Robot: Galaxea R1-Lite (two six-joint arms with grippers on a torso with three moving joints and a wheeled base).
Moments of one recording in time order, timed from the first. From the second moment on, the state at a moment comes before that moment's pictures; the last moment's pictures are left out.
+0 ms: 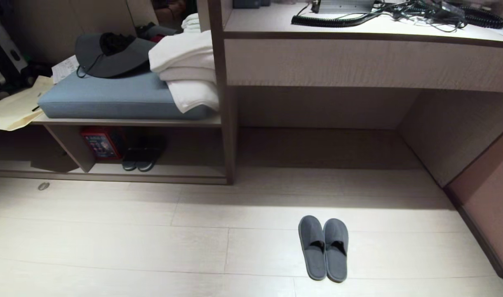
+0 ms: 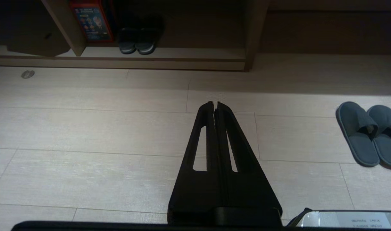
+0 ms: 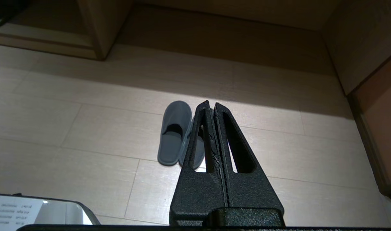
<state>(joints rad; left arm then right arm) 0.00 0.00 0.00 0.00 0.00 -0.01 0.01 0.00 0.00 0.00 0.01 -0.08</state>
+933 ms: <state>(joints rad) 0.00 0.00 0.00 0.00 0.00 -0.01 0.01 0.00 0.00 0.01 0.01 -0.07</state>
